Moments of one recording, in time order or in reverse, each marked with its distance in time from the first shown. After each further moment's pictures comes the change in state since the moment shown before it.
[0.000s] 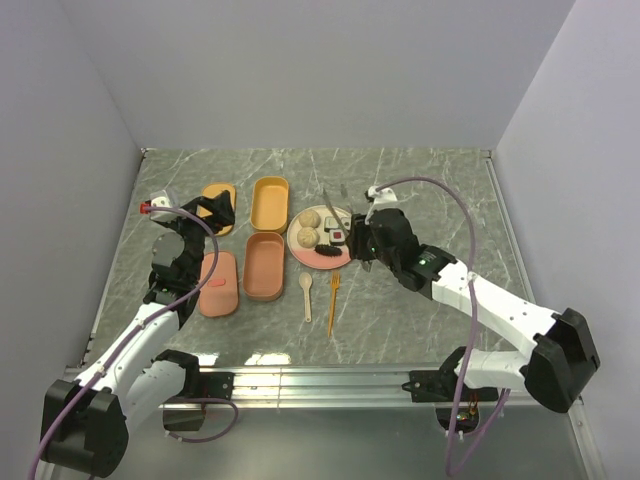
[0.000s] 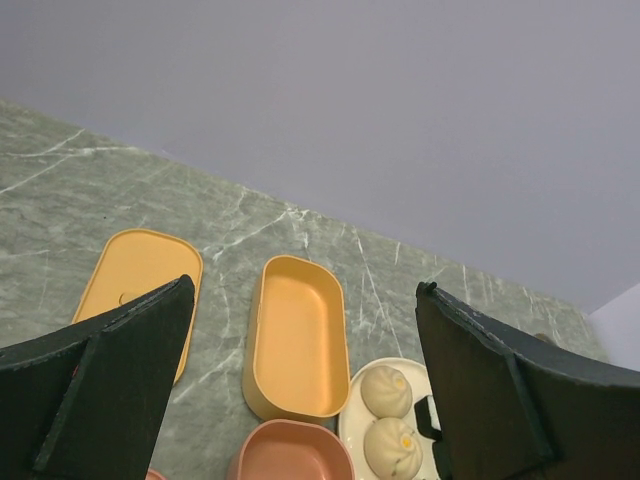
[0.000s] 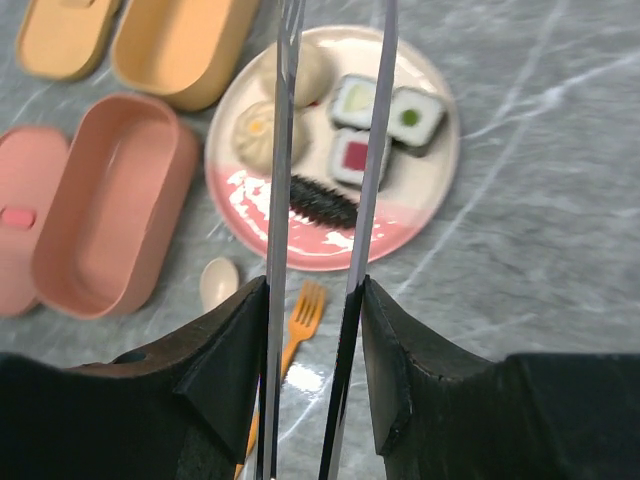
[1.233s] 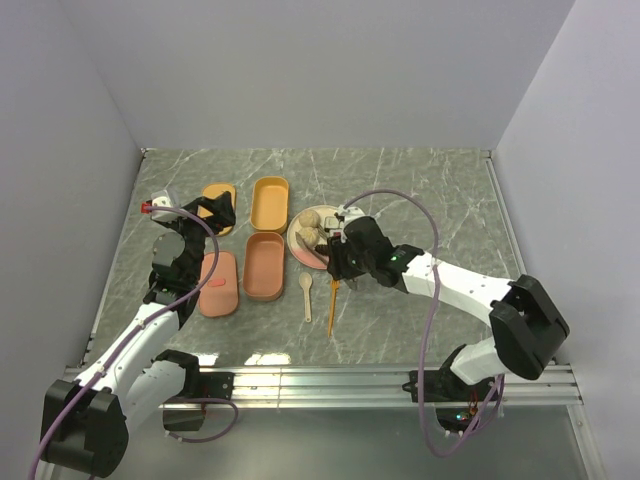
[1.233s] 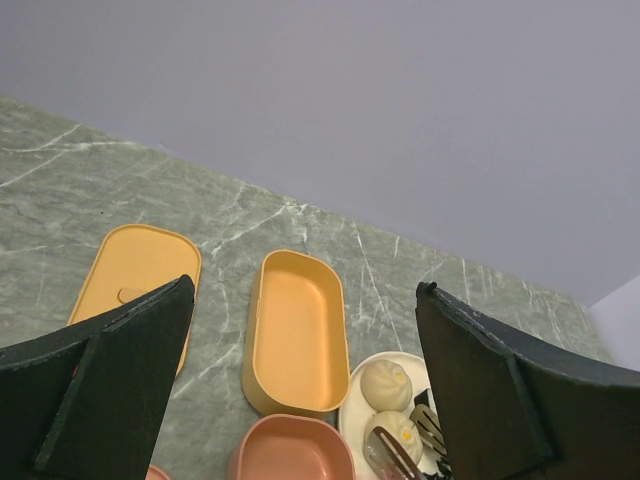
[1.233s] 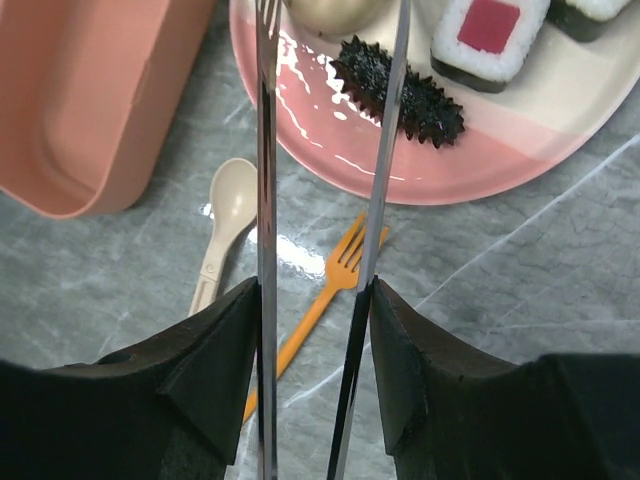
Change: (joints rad) left arm 0.000 0.000 0.000 -0.012 0.011 0.000; right arm 0.041 0.226 -0.002 0.008 -0.220 -0.018
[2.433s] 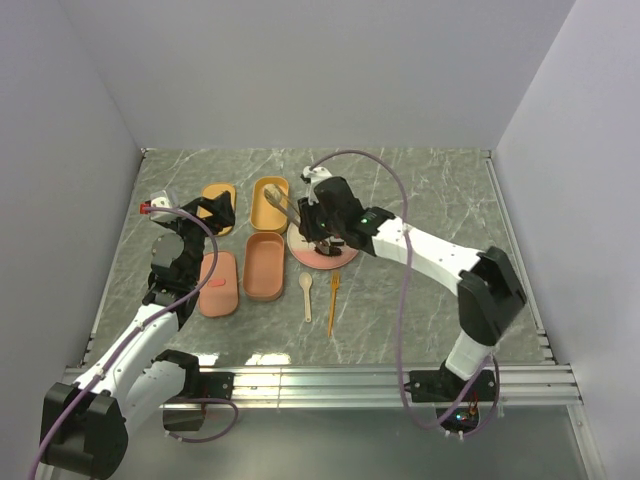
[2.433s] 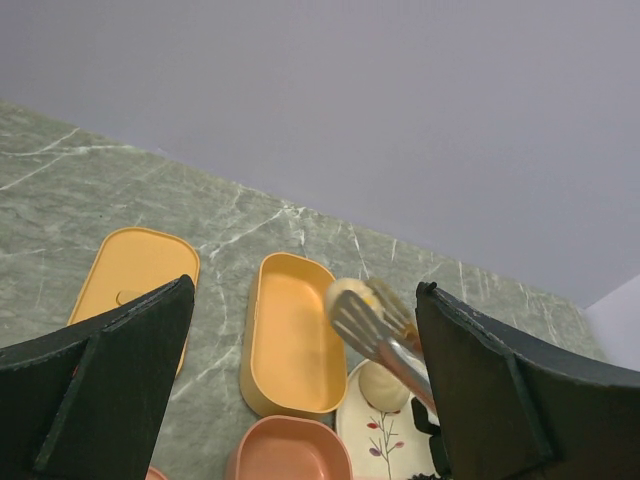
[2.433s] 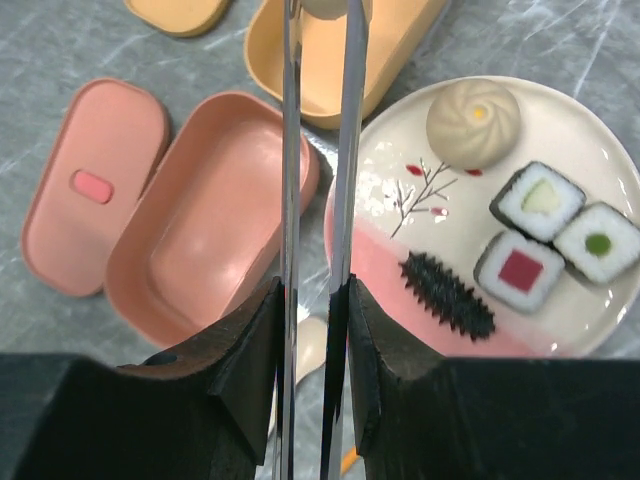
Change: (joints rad) left arm 0.000 -0.013 0.000 -0.005 0.001 -0.002; right arm 0.015 0.225 0.417 -0.055 -0.011 -0.098
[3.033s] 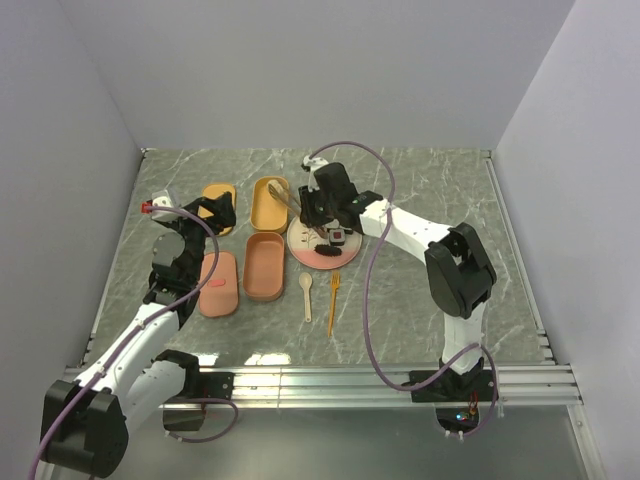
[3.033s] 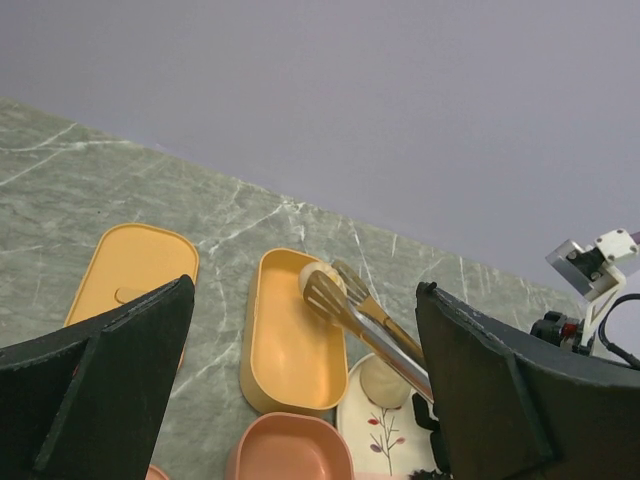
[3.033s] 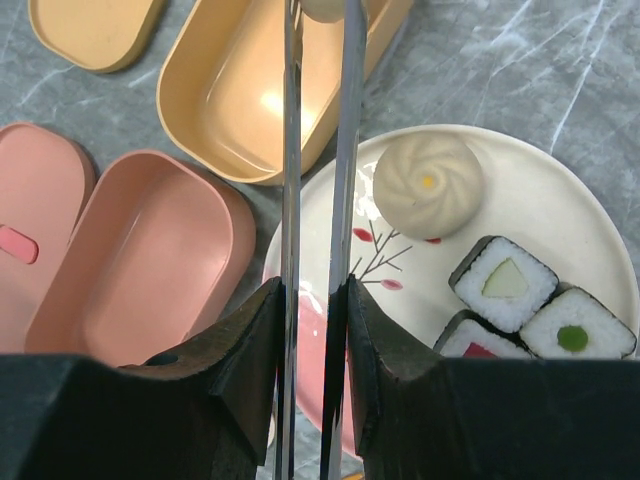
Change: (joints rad) left arm 0.000 0.008 0.000 0.002 0.005 0.000; right arm -0.111 0.271 0.187 0.020 -0.101 -0.041
